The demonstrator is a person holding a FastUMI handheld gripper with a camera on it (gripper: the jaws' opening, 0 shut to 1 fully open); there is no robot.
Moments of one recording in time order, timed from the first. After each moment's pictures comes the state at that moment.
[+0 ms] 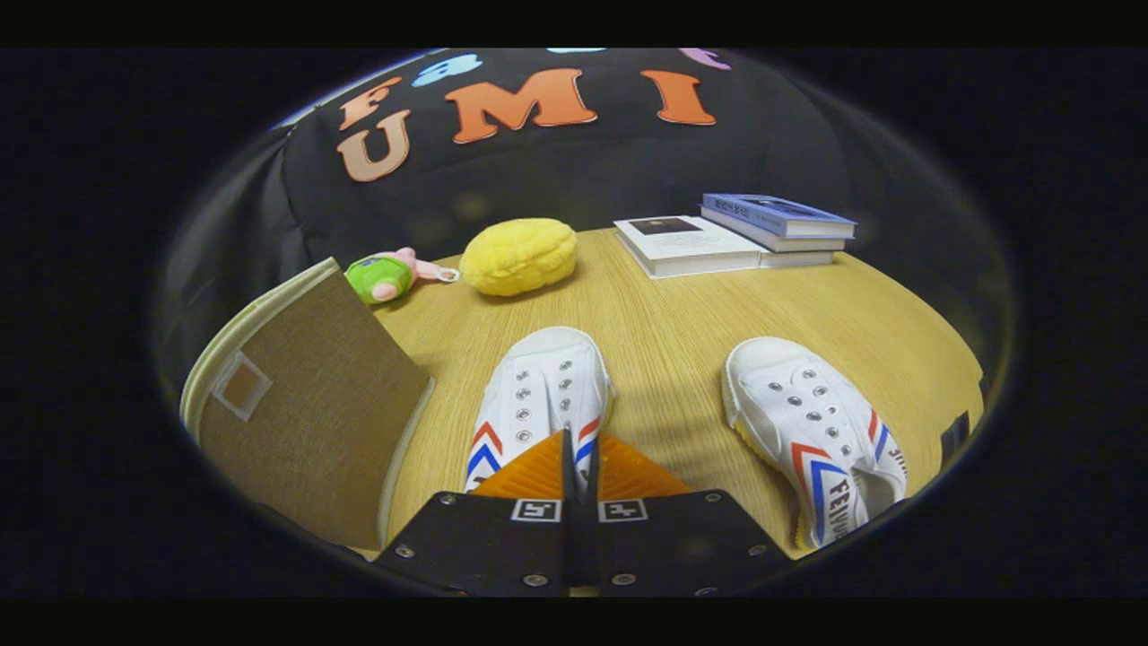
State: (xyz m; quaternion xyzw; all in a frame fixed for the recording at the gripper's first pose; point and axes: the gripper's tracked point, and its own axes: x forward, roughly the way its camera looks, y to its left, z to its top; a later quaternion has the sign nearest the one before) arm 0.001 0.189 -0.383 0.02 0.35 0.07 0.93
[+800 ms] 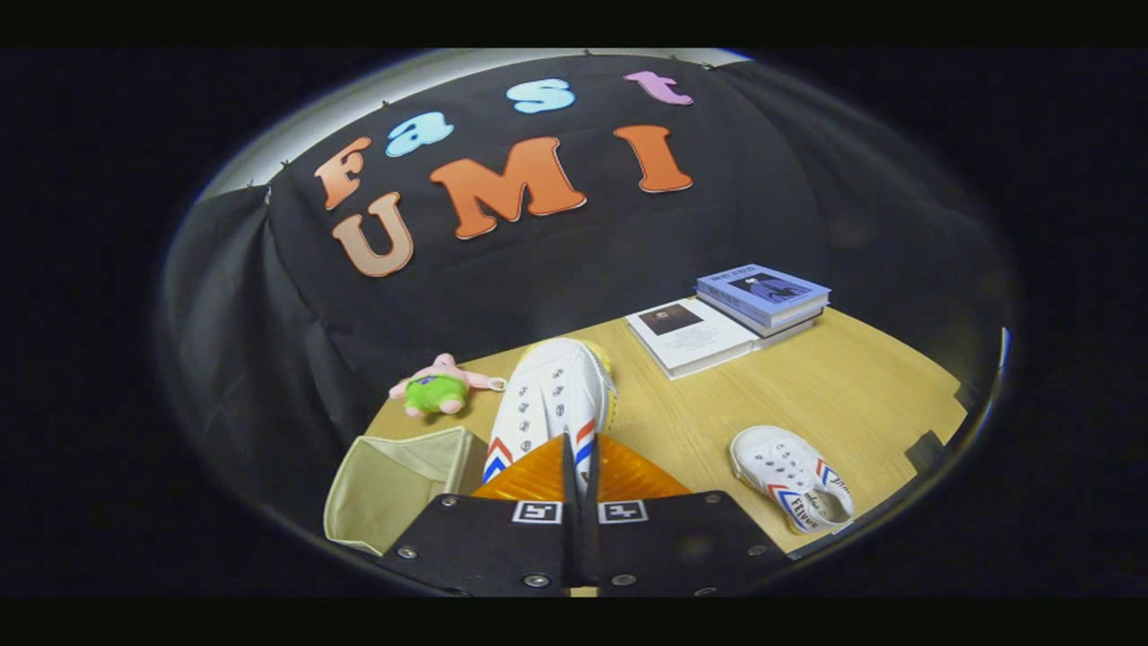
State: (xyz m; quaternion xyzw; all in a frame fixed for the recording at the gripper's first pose) arm 0.003 0.241 -0.207 0.10 0.24 0.06 0.96
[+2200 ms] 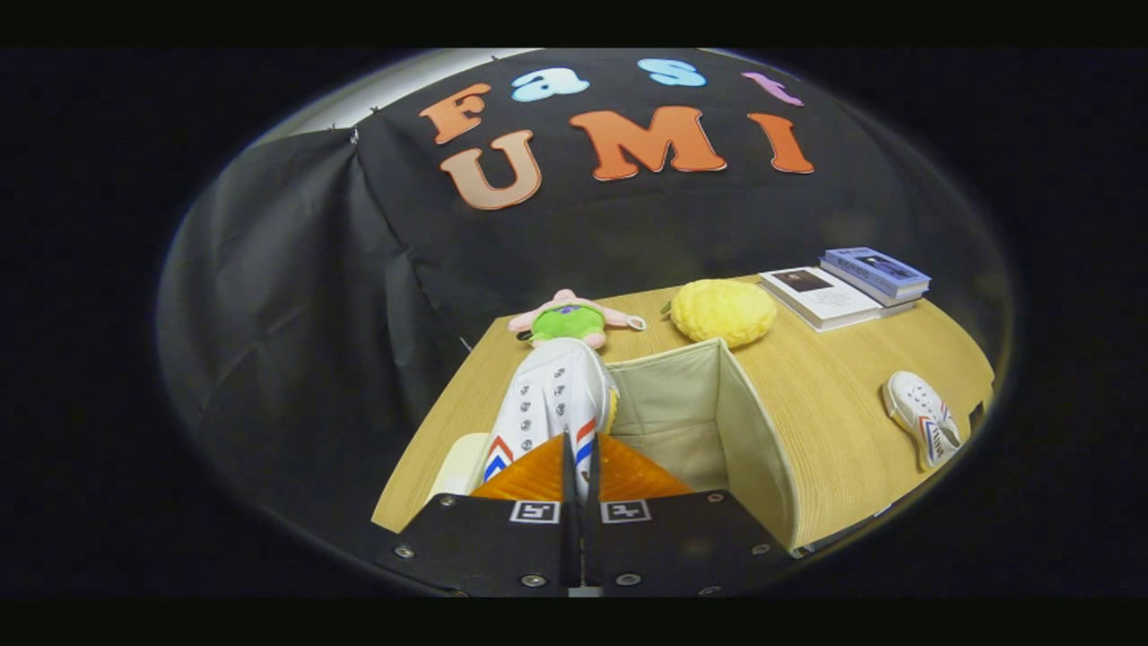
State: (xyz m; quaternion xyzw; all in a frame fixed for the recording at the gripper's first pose) arm -0.072 0.442 -0.259 0.04 0.29 0.16 0.94
